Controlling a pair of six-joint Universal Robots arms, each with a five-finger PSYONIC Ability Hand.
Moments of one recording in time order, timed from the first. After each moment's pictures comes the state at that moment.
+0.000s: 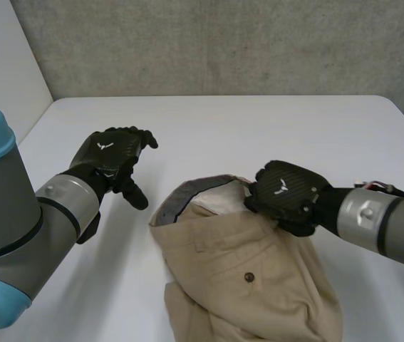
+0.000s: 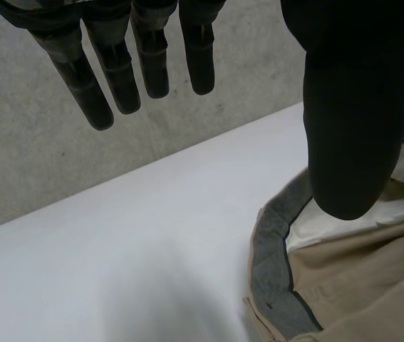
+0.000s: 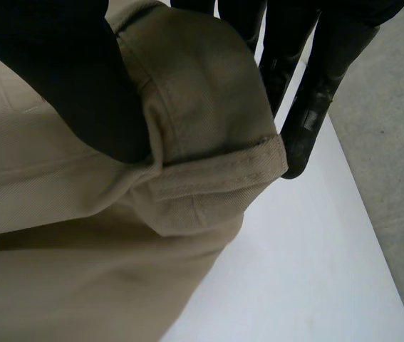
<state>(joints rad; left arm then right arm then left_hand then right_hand) 4.20 -1.76 -1.59 3.13 -1.59 3.18 1.88 -1.27 1.53 0.30 0.88 2.09 0.38 0.36 0.36 0.36 0.17 0.98 1.18 1.15 1.17 0.94</state>
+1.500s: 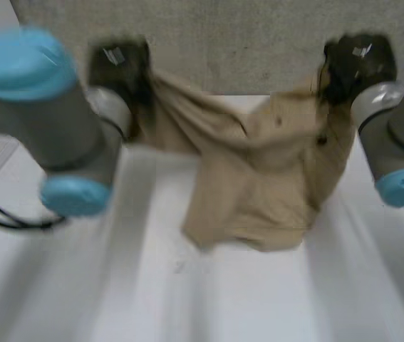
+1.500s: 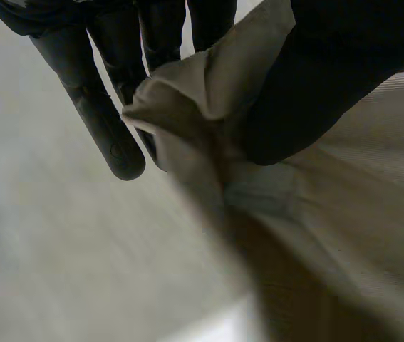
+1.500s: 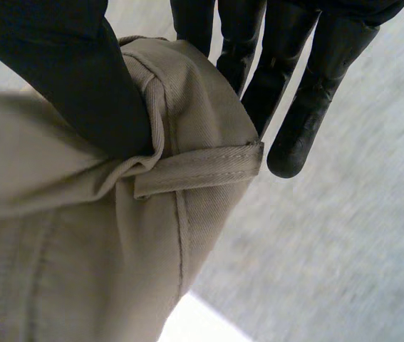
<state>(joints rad) 4.14 -2.04 -1.04 3.28 -1.81 3.27 1.94 -1.17 1.17 -0.16 1.65 2.82 1.12 1.19 1.19 1.20 0.98 0.99 1.18 1.18 1.19 0.95</state>
